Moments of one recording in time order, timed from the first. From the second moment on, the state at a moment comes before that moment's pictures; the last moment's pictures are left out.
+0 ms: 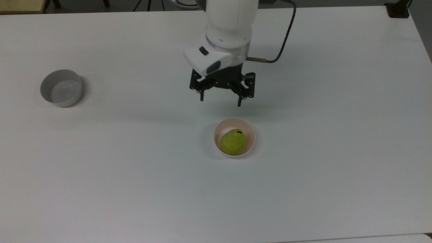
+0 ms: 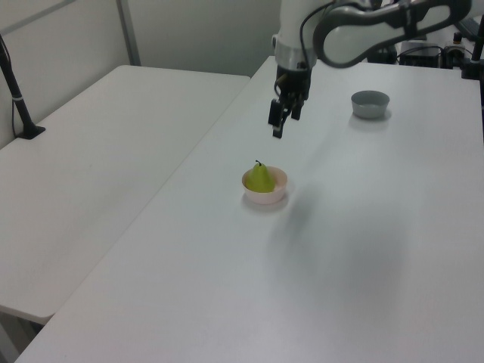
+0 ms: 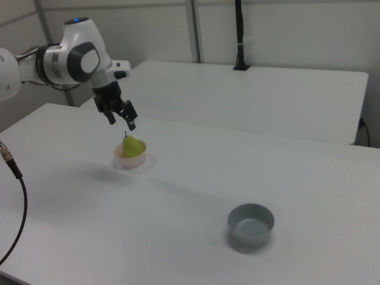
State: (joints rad) arm 0.39 0.39 -0.21 -1.50 0.00 2.02 0.31
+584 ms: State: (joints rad) arm 0.43 0.56 -0.21 -1.47 0.00 2.20 0.35
